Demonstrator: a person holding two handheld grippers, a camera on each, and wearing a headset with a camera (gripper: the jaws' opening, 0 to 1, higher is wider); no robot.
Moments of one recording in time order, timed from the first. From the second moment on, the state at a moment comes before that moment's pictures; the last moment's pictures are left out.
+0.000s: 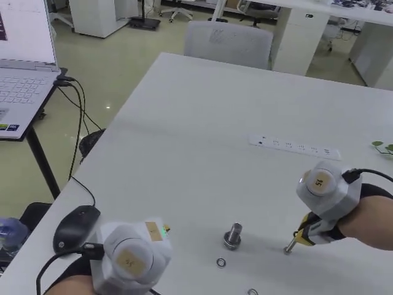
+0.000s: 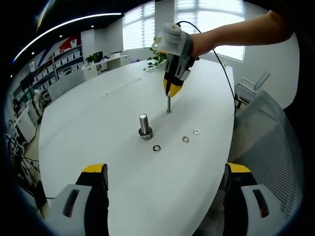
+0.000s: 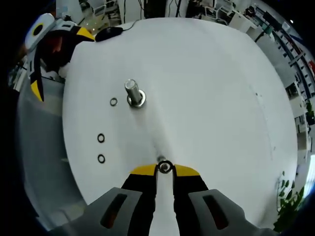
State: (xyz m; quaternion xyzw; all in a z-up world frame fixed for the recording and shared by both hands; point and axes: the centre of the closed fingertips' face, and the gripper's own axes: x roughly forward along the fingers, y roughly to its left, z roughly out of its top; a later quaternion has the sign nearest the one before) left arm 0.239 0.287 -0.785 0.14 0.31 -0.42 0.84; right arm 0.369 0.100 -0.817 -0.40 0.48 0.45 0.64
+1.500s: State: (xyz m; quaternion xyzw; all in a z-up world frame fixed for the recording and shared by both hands) left arm 0.233 0.291 -0.793 0.15 0.33 -0.42 0.83; right arm 0.365 0.100 -0.858 -0.40 0.50 0.46 0.62
